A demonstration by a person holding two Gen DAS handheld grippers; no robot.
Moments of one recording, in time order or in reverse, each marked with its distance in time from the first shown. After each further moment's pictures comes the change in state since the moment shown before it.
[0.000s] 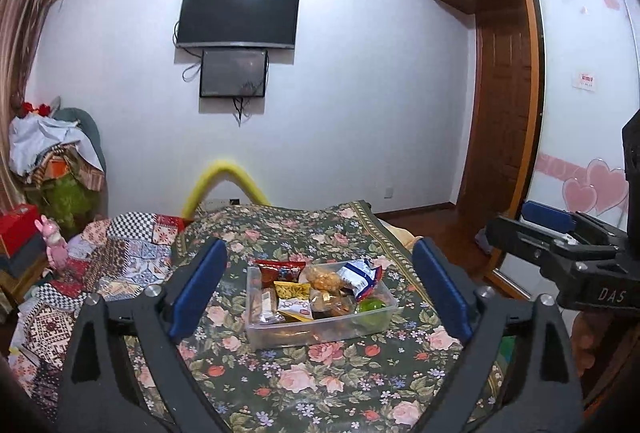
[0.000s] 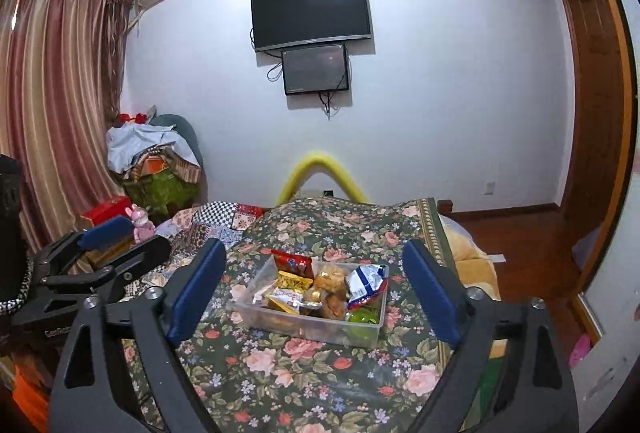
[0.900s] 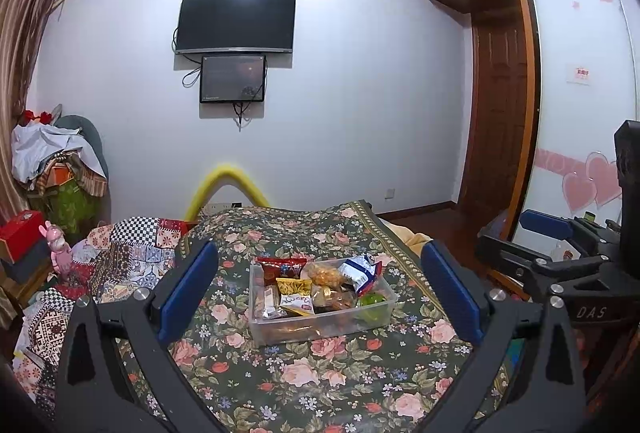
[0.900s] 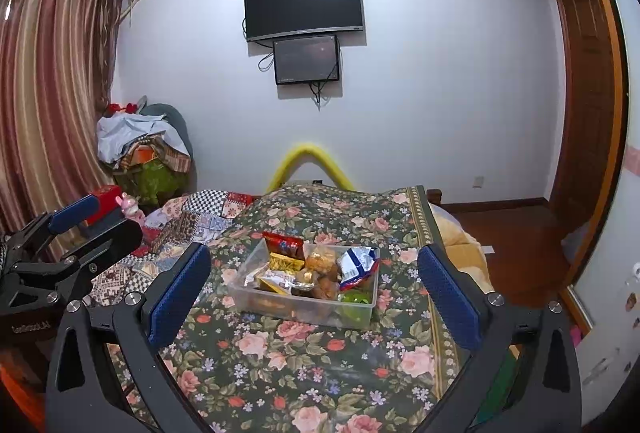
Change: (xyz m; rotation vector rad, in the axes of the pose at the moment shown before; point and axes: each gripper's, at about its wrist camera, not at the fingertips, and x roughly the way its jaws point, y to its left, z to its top) left arm -0.014 -0.004 -0.010 0.020 -0.008 0.003; right arm -0.010 0.007 -0.018 -0.006 0.023 -0.048
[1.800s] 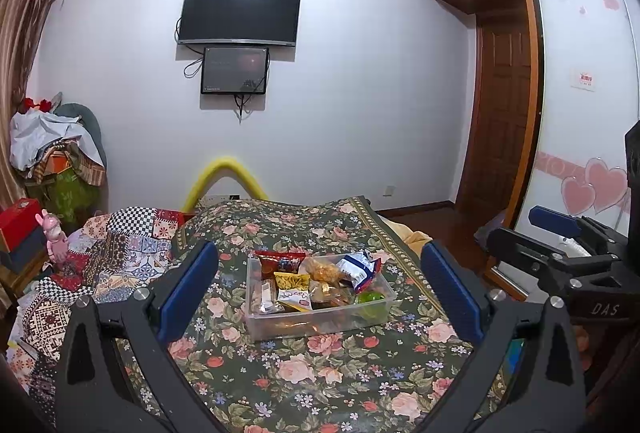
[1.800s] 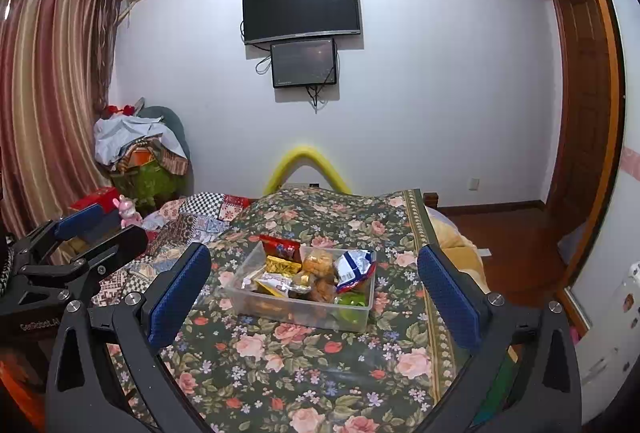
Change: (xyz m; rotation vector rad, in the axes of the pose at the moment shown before) left arm 0.006 0.006 -0.002 -0.031 0.019 -0.006; right arm -0.006 0.002 0.003 -0.004 -0.011 -0.014
